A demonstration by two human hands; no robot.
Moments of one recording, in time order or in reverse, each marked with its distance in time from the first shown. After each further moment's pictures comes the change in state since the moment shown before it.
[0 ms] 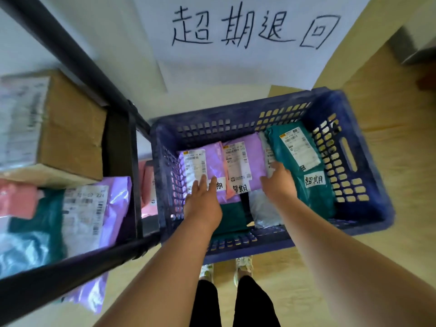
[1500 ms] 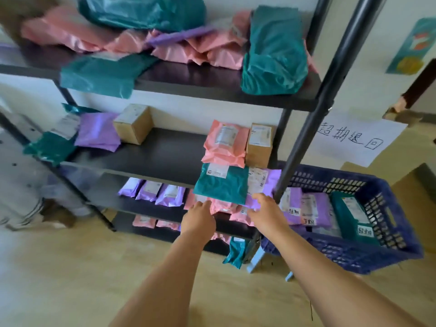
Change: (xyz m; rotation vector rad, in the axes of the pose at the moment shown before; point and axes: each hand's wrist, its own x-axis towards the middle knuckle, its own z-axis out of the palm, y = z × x) left_hand -0.359 -0.262 -0.022 -0.342 0.522 -0.206; right_hand -0.425 -0.123 0.099 -0.219 -0.056 -0.661
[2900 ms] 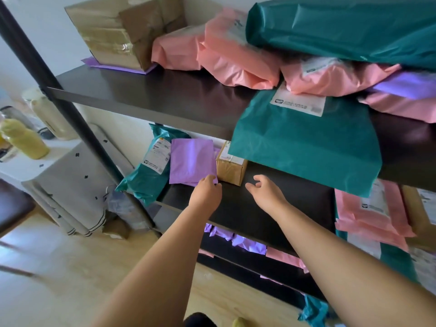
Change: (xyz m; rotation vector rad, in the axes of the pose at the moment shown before) left_hand 0.251 -0.299 -0.233 -0.352 0.087 -0.180; right_hand 0.214 -0.377 0.197 0.084 -0.149 -0.037
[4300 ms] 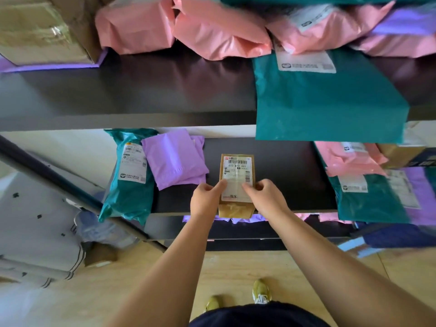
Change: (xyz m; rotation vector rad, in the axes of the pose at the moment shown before) left_hand 0.009 -0.047 0.001 -0.454 -0.202 -0.094; right_hand -0.053 -0.012 0.068 0.240 0.234 0.344
